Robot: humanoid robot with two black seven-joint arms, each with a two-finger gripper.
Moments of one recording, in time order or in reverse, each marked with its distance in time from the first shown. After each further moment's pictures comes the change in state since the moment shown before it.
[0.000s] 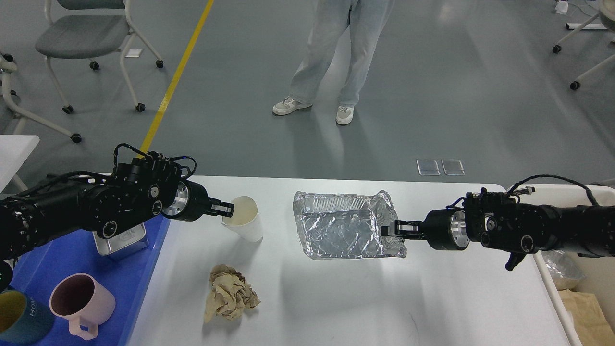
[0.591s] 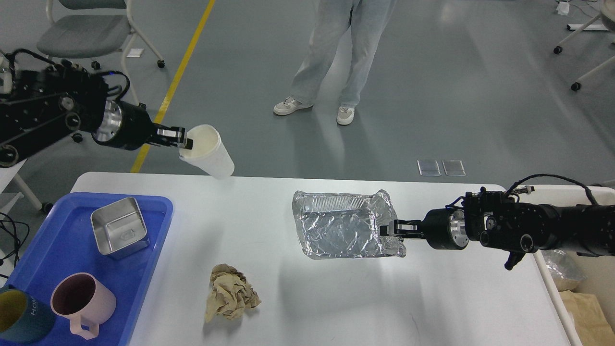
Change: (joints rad) left arm -0.246 0.303 -0.135 -0.130 -0.019 -0.230 -0.039; right arm 0.004 0.003 0.000 0.001 0.000 0.000 0.000
